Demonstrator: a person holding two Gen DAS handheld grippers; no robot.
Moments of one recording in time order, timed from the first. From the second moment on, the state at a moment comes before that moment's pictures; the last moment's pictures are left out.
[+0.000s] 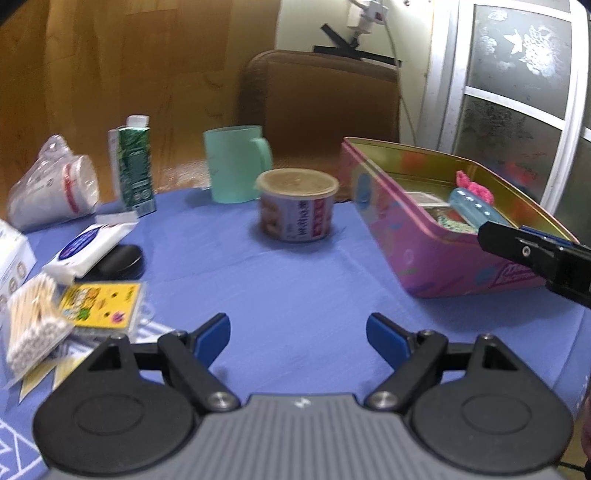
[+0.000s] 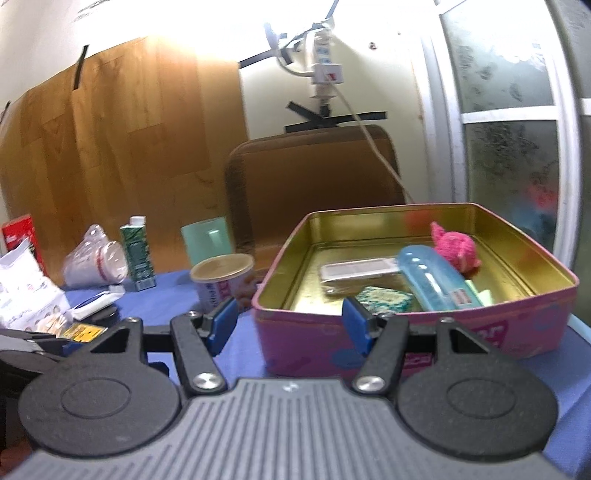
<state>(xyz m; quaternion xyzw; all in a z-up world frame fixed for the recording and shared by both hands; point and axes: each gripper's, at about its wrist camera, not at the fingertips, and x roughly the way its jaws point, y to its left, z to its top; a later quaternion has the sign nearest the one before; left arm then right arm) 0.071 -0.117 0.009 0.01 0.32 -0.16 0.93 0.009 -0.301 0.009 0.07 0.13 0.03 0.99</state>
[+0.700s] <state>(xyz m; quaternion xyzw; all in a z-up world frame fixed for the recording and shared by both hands) 0.030 0.011 0.004 -0.03 0.26 -0.06 0.96 0.031 -0.209 -0.003 -0.01 0.19 0.15 0.97</state>
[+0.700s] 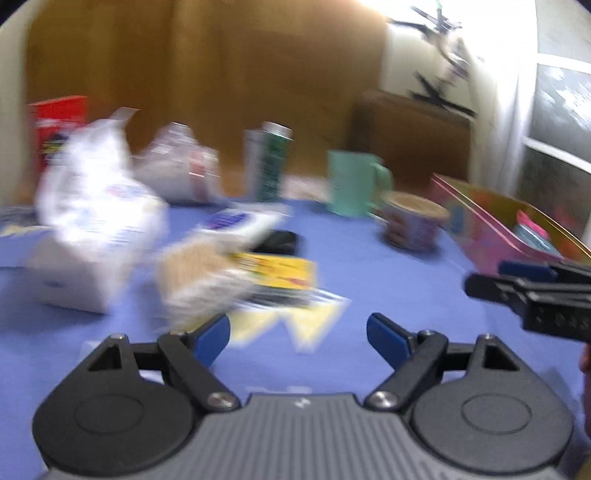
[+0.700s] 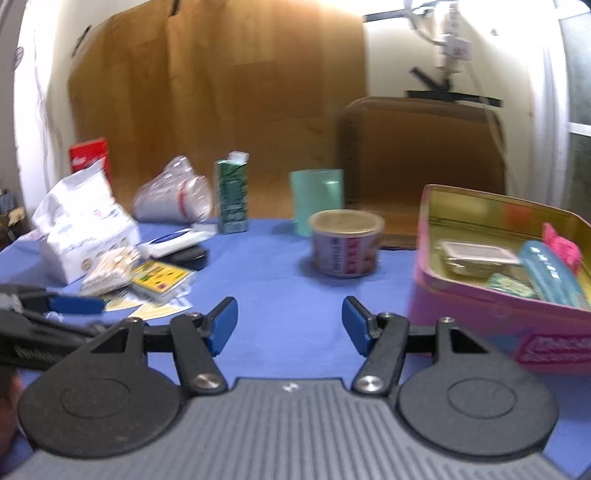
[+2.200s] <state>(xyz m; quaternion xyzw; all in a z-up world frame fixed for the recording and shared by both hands) 0.044 0.009 0.003 -0.17 0.30 -0.16 0.92 0.011 -0.216 -0.029 -0.10 0.23 0.25 0.94</state>
